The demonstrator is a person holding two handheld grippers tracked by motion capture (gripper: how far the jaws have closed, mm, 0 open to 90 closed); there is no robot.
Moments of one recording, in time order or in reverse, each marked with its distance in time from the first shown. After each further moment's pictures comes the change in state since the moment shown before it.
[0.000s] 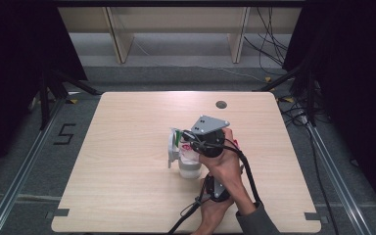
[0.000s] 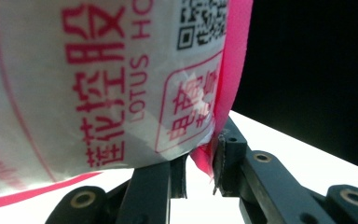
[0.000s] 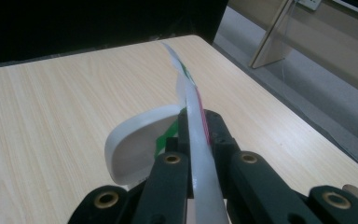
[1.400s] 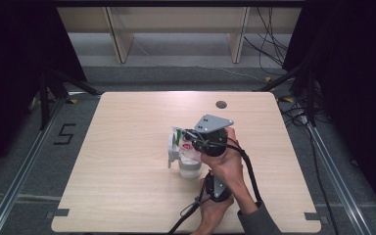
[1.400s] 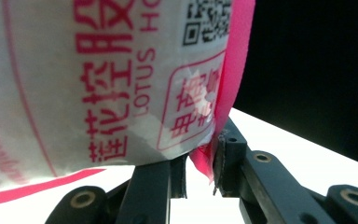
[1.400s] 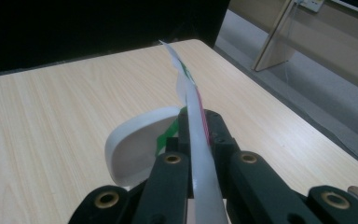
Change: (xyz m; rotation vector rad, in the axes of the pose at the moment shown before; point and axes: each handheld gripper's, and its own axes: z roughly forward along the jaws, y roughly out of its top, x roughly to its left) left arm -0.002 -0.003 0.001 0.010 -0.025 -0.042; right arm -0.005 -0.002 -0.003 -0.020 0.044 0.027
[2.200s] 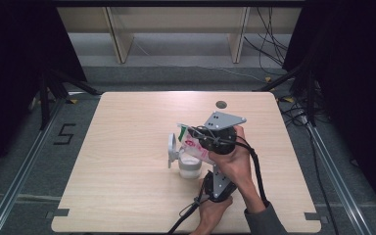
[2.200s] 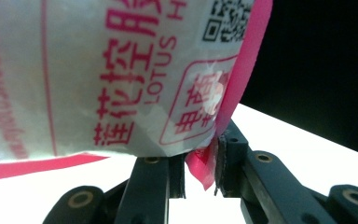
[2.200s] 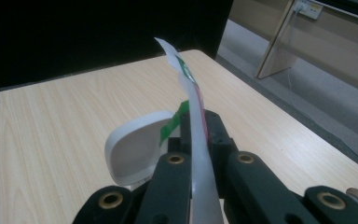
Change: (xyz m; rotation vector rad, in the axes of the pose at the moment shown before) left arm -0.001 -0.004 0.004 -0.016 0.026 -0.042; right arm -0.012 -0.002 -0.018 -0.048 0.008 0.035
